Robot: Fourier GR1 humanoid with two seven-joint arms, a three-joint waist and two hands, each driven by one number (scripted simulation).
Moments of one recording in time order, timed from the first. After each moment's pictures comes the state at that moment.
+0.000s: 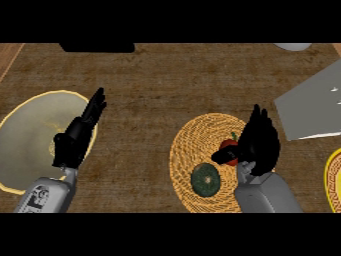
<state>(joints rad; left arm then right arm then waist) -0.19 0.23 -0.21 -1.44 0.04 0.15 0.02 -0.28 -0.01 0.31 -1.56 1.06 -0.04 1.23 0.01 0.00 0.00</state>
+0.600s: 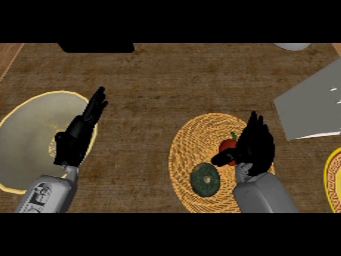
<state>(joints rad) -0.21 0.22 -0.19 -1.41 0.02 0.13 -0.01 -0.26 -0.01 0.30 -1.45 1.02 -0.11 1.19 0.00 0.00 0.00</state>
